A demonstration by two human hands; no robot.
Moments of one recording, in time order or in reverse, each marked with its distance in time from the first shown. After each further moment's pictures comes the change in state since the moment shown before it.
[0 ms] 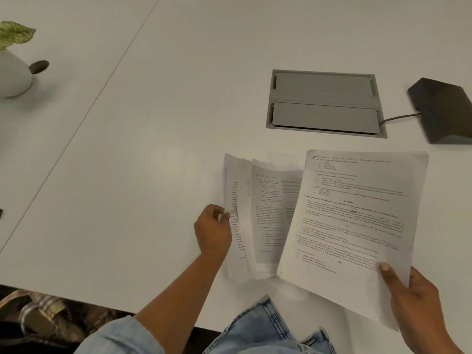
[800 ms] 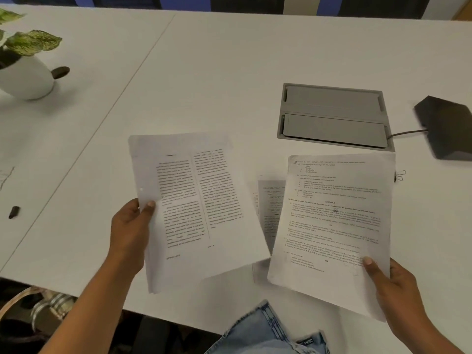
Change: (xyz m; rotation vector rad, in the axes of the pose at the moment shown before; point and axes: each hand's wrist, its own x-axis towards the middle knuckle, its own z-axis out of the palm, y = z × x) left_hand 0.028 0.019 -0.191 -0.406 -0.034 -0.129; right_hand -0.012 -0.033 0.038 0.031 -0.188 -0.017
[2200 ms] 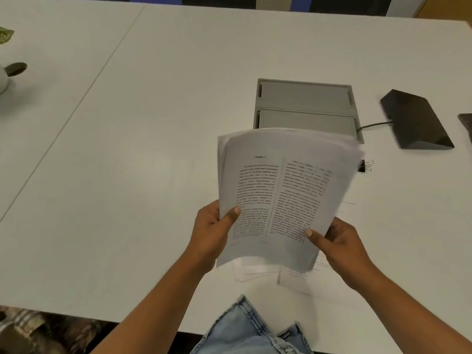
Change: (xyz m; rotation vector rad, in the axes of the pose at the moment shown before) left_hand -0.066 -0.010 0.146 -0.123 -0.607 0.075; right_hand 0.017 -0.048 0.028 0.095 -0.355 -0.191
